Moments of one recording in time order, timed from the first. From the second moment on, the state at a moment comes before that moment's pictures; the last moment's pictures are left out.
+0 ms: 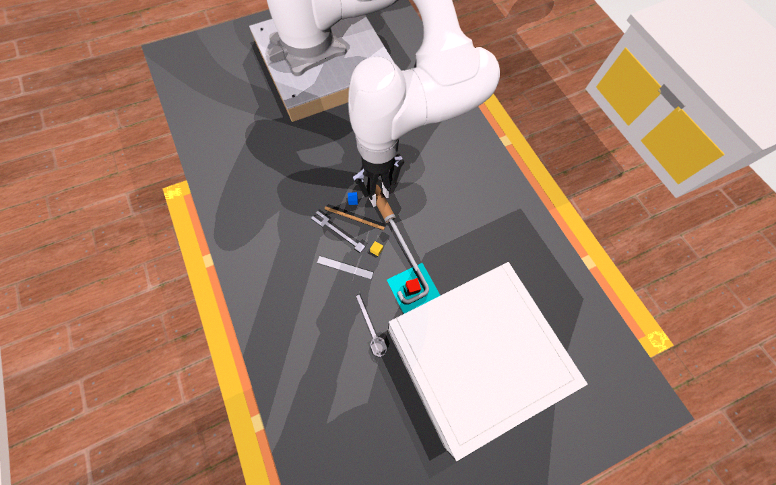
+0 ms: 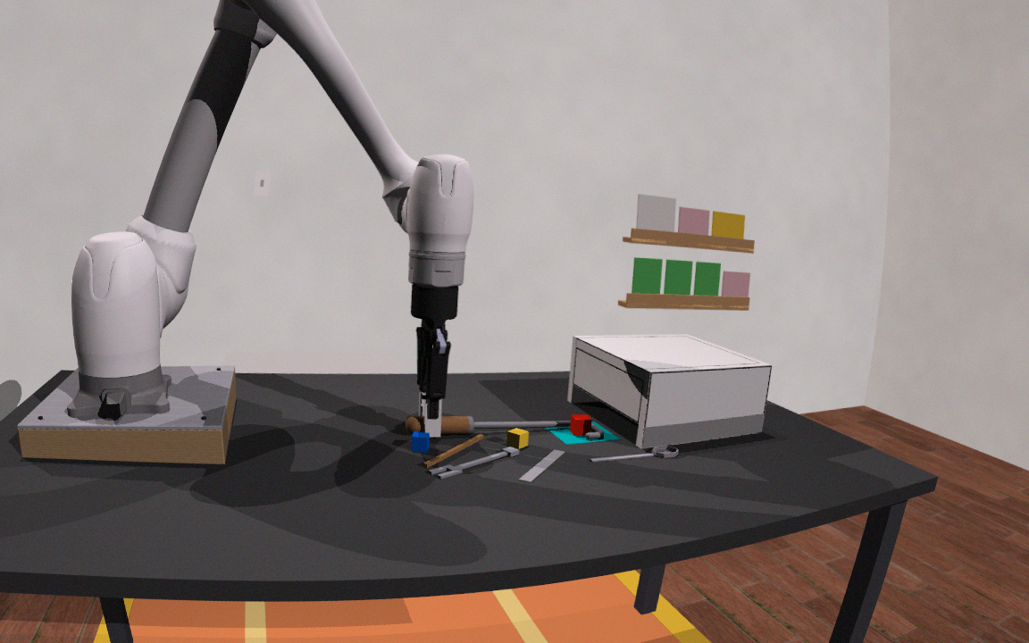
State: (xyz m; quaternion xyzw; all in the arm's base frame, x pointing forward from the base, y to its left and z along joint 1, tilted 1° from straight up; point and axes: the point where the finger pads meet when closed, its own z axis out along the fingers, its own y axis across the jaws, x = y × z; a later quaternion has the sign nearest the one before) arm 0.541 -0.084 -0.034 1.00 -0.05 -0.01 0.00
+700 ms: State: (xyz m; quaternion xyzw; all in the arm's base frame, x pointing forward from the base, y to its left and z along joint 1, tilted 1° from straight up) arm 0.542 -0.083 -0.034 1.00 -0.05 -0.01 0.00
